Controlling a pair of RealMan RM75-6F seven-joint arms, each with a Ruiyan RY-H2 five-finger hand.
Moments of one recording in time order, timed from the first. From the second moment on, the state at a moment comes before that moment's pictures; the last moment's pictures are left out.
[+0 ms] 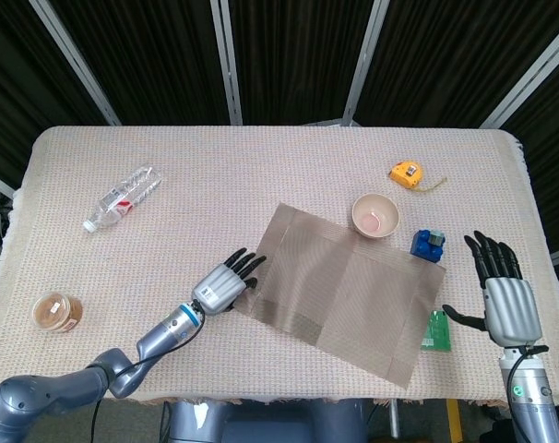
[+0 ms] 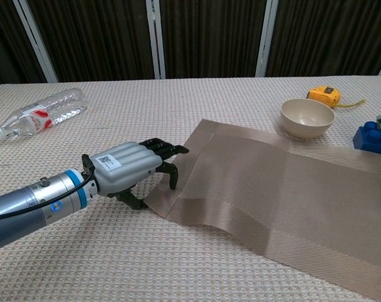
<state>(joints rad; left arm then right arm) -0.77 -1.92 0.00 -0.90 1.62 0.99 0.05 0.19 -1.12 0.12 -1.83 -1.40 1.47 -0.12</state>
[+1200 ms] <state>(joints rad) -0.76 -1.89 -0.03 -0.97 1.58 1.03 0.07 0.17 -1.10 0.13 -1.85 -1.45 1.49 -0.09</state>
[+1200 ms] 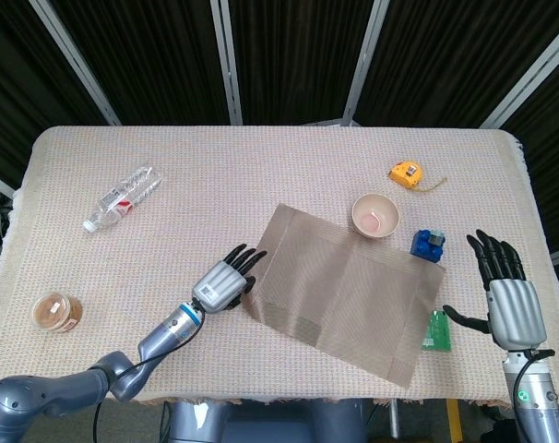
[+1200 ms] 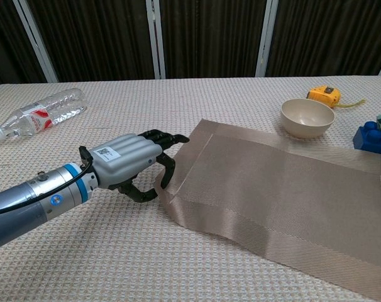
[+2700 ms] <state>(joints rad) -0.53 -1.38 0.19 -1.83 1.41 1.02 0.56 0.15 -1.10 0.12 -1.89 -1.52 1.53 -0.12</state>
